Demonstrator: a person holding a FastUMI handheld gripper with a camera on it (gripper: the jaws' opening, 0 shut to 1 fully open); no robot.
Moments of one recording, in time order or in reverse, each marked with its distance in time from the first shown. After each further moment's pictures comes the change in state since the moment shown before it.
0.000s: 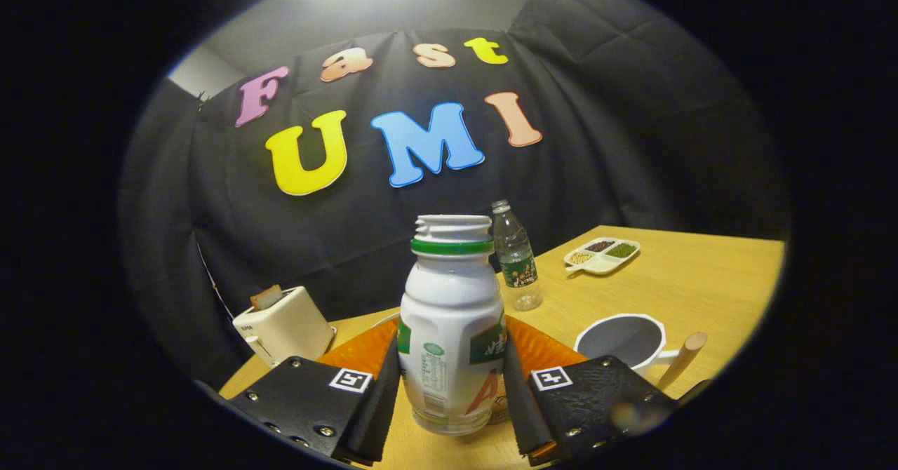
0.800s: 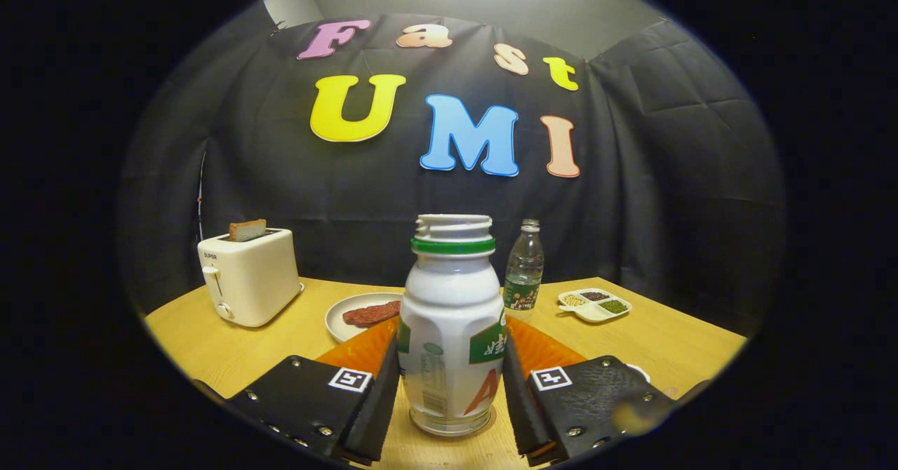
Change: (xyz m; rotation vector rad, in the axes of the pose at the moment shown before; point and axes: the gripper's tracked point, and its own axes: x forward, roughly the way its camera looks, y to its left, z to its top) arm 0.025 0.003 -0.012 -0.327 0.003 -0.013
